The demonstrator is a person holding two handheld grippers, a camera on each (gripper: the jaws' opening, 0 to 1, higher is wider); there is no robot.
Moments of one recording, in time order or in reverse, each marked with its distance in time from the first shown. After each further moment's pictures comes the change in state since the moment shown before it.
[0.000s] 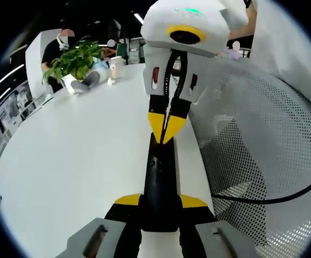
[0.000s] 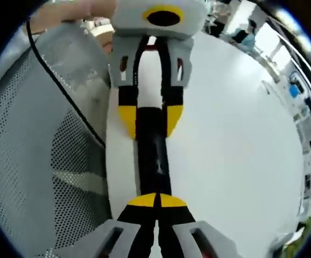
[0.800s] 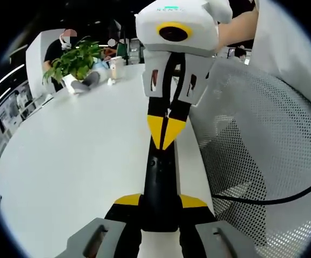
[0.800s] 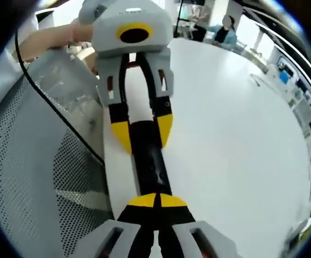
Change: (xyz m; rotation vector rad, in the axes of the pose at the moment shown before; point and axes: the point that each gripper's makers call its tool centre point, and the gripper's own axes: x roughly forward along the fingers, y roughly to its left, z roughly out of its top) left arm -0.001 0.000 0.000 -0.001 -0.004 0.001; right arm 0.003 0.003 0.013 0.047 -0.065 0.002
